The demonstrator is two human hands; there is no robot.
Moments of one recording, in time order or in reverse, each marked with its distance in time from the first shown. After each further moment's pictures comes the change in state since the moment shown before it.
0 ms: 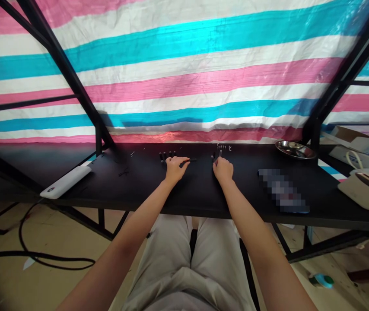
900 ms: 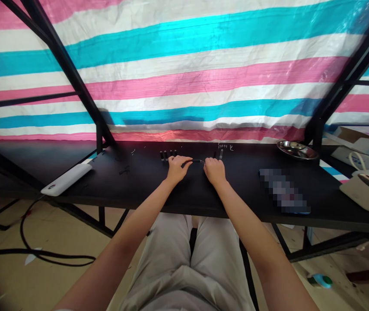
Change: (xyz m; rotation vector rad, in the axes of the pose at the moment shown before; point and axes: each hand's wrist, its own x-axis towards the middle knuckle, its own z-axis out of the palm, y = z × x) left_hand -0.003 0.004 0.003 -0.166 0.105 0.067; right_hand -0.017 -0.022 0.003 -0.136 0.239 -0.479
